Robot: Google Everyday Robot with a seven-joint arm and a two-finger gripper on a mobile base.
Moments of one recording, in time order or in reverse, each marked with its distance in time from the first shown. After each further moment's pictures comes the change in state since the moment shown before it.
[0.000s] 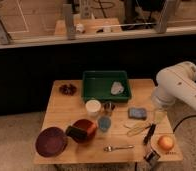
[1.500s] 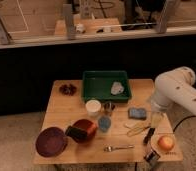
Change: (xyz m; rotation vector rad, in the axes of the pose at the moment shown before) arm -0.023 0.018 0.031 -0.024 -0.063 -0.014
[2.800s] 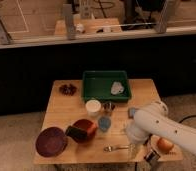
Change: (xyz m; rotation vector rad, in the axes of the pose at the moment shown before) arm -0.110 0.120 0.072 -0.128 -0.168 -0.189
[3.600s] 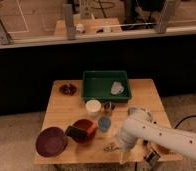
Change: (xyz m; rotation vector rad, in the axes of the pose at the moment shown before) arm -0.021 -0.002 0.060 -0.038 -0.025 -0.010
